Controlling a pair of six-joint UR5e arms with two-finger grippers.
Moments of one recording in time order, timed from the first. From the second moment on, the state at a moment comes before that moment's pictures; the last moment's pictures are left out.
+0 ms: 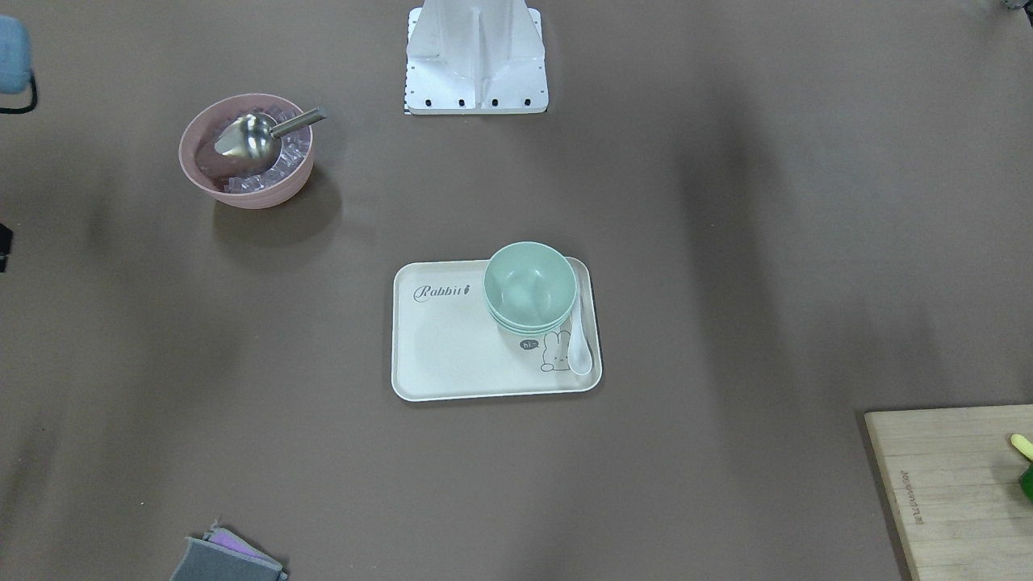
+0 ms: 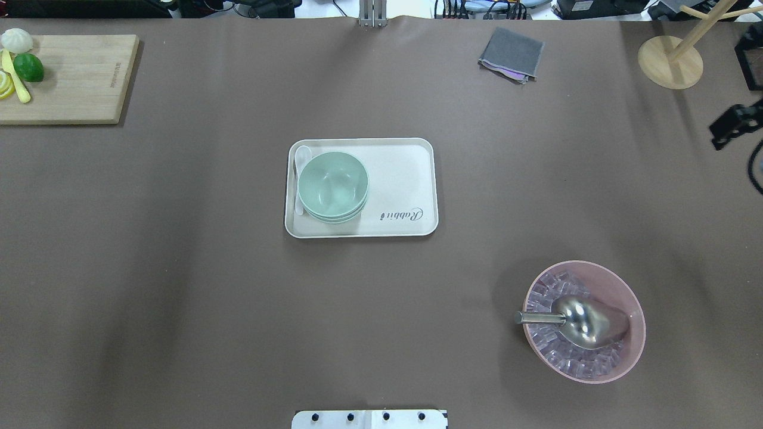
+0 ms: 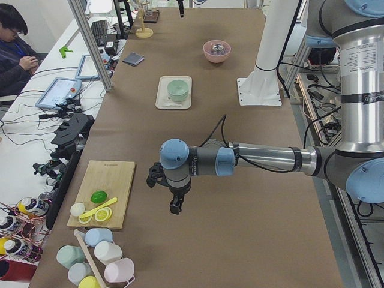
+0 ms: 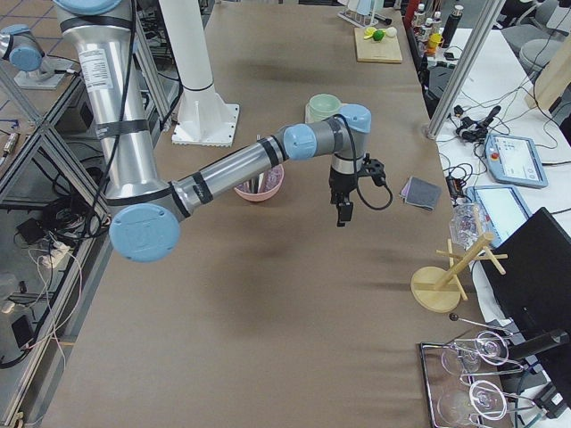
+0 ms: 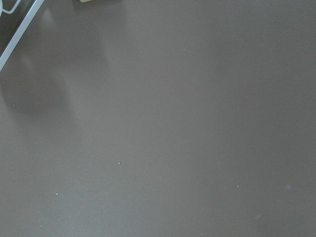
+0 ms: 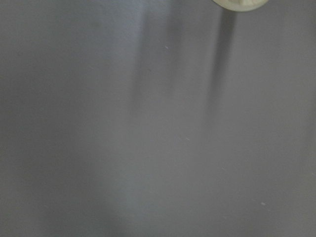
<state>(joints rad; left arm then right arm) -1.56 -1.43 -1.77 -1.50 -2.35 0.26 1.31 -1.46 1.88 -1.85 2.14 0.11</state>
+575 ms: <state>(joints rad) -1.56 -1.43 -1.76 -1.50 -2.35 0.26 1.54 -1.74 1.88 -1.84 2.21 -0.10</state>
